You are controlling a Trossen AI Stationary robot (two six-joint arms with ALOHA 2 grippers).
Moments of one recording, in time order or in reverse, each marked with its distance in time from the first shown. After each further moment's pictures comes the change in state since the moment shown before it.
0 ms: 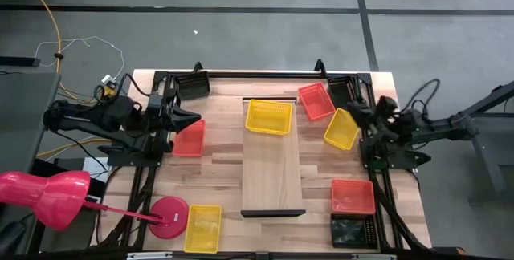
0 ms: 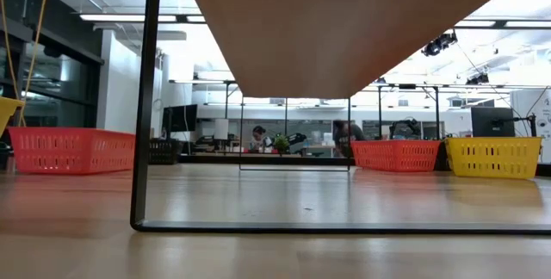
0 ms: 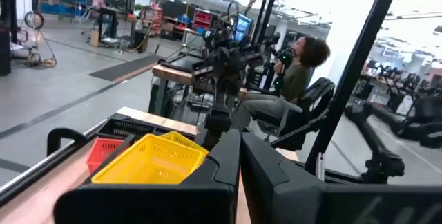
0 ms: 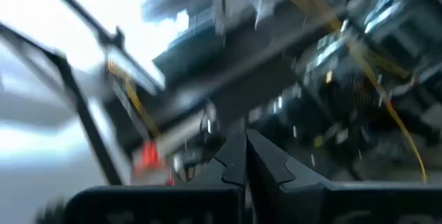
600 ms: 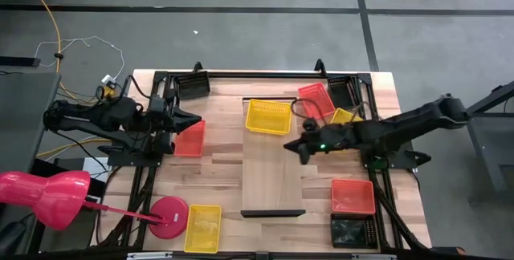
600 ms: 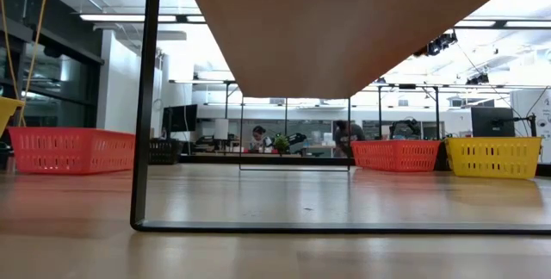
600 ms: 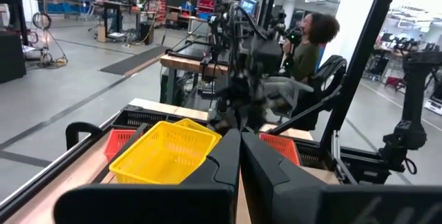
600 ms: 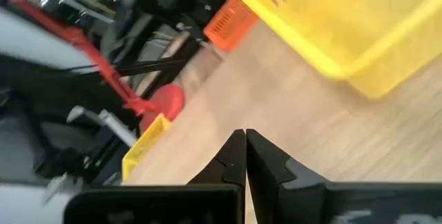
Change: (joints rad) left arm 0.000 -0.004 0.000 -0.070 -0.008 0.062; right arm 0.037 0.829 0.436 -0.584 -0.147 0.544
